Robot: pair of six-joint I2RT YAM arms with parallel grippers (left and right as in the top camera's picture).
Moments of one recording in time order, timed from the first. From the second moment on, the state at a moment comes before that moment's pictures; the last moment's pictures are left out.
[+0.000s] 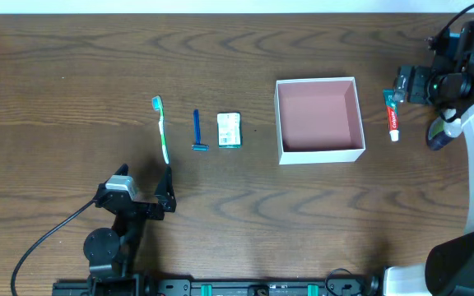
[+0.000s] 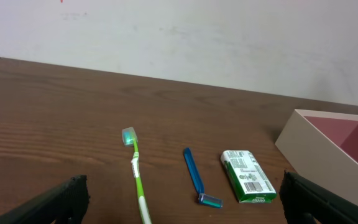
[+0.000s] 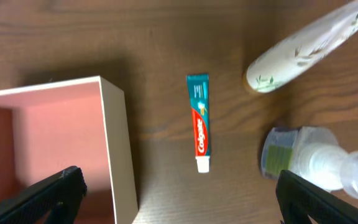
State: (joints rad) left arm 0.07 0.03 0.02 -0.10 0.26 -0.21; right arm -0.20 1.61 1.54 -0.93 -0.07 -0.02
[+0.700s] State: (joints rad) left arm 0.07 0.03 0.02 -0.10 0.26 -0.21; right arm -0.20 1.61 1.58 -0.82 -0.20 0.03
